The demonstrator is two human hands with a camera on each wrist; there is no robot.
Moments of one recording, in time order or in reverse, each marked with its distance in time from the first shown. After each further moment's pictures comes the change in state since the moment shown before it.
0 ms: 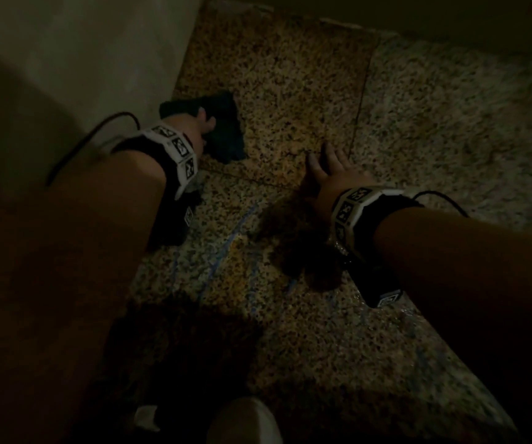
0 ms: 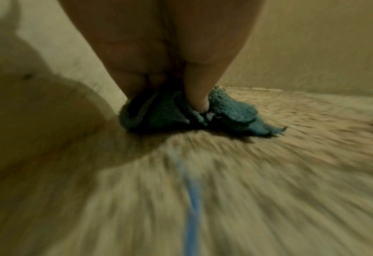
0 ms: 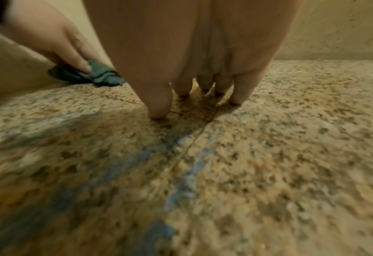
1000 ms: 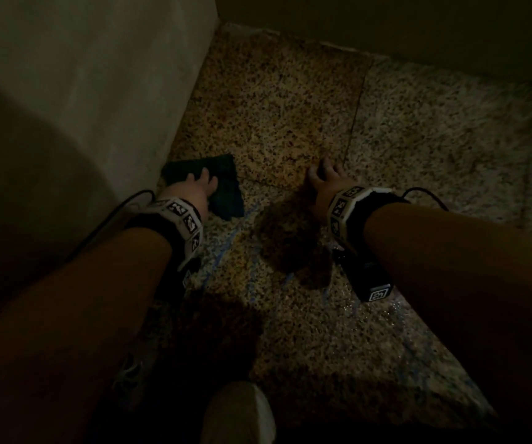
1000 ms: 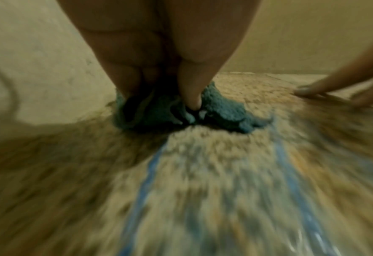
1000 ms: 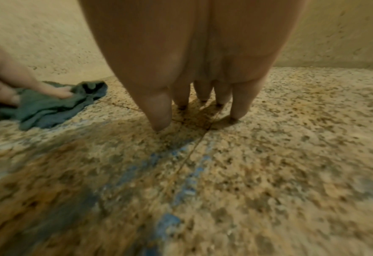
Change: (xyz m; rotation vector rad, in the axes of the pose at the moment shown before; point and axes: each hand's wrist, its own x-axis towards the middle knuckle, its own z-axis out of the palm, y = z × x) left_hand -0.032 0.007 0.077 0.101 -0.186 -0.066; right_hand -0.009 -0.002 0.004 -0.034 -0.003 -0.015
